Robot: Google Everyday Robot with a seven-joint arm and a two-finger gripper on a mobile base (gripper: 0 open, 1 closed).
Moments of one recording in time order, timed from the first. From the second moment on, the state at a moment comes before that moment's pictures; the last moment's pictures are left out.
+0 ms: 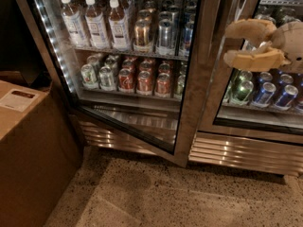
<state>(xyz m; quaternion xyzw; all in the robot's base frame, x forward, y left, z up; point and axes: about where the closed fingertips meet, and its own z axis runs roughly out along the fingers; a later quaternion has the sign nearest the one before) 0.502 -0.166 1.019 -0.50 0.49 0.40 0.59</state>
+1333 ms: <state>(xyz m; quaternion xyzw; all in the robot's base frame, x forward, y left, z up) 0.500 -0.232 1.008 -0.43 0.53 0.36 0.64</state>
